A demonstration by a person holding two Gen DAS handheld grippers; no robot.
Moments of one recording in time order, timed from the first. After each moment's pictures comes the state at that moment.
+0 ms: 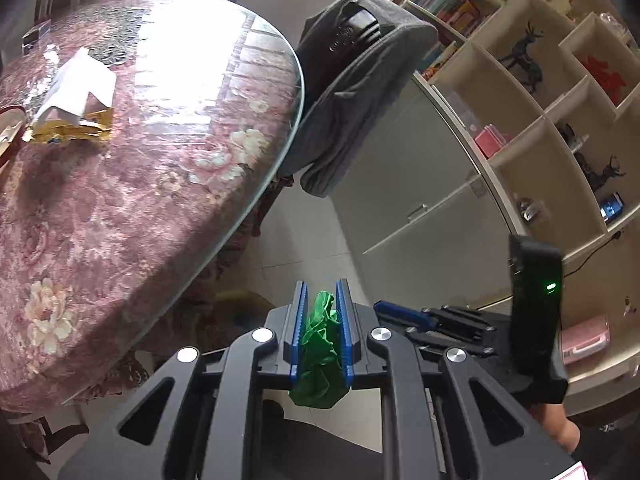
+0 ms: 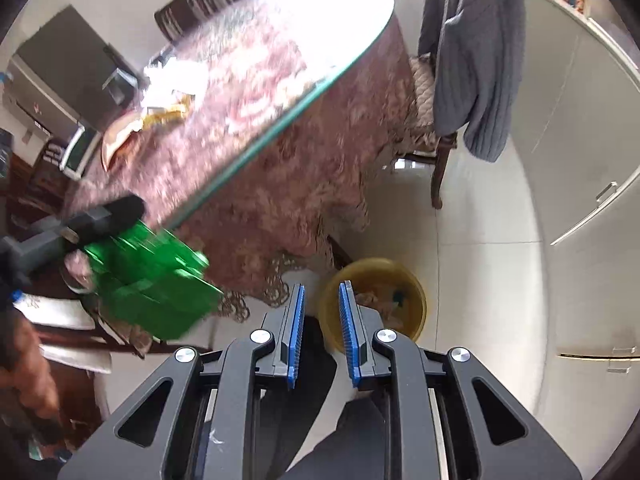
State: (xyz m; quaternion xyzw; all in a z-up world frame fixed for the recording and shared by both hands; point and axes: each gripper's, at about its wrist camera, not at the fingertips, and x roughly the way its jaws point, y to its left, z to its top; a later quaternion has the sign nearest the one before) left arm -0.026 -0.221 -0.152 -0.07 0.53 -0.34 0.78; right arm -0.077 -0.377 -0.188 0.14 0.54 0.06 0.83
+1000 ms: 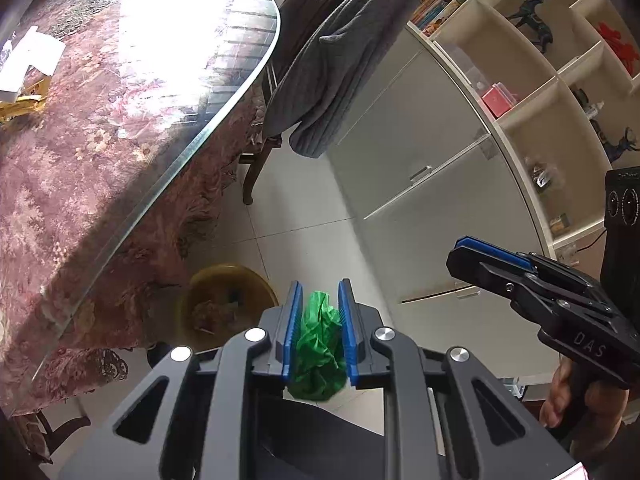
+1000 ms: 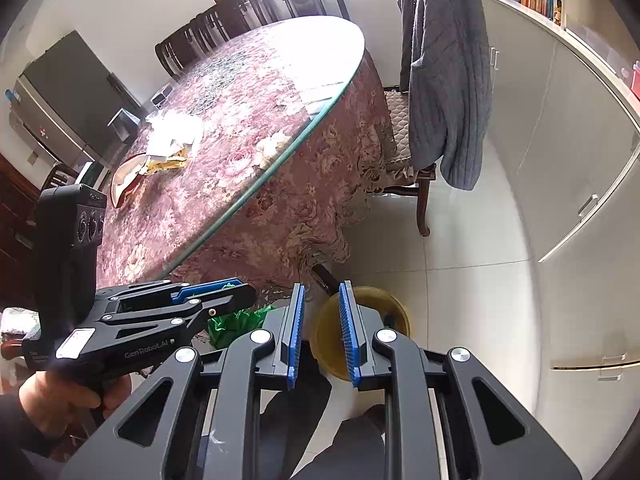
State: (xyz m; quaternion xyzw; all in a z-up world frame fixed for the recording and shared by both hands) left arm -0.029 -0.291 -0.203 -0.04 0.57 -0.34 0.74; right arm -0.092 -0.422 -0.150 0.15 0.50 0.05 0.85
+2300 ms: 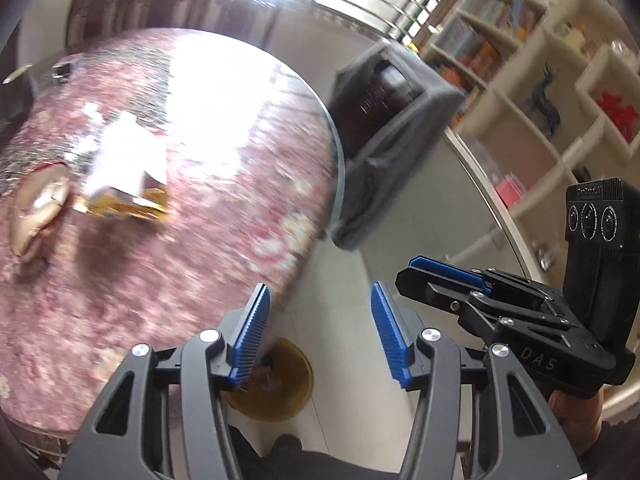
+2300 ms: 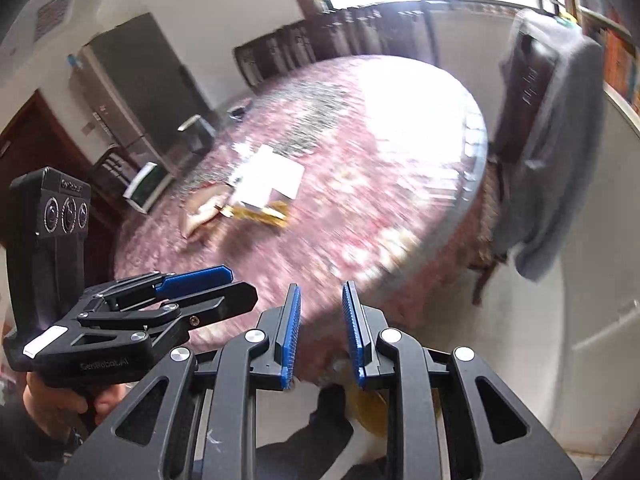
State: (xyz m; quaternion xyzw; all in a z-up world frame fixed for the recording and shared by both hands) left arm 0.018 -0.175 -0.092 -0.09 0.47 -0.28 0.83; right arm 0.000 -0.329 -0.080 0.11 0.44 0.17 0.88
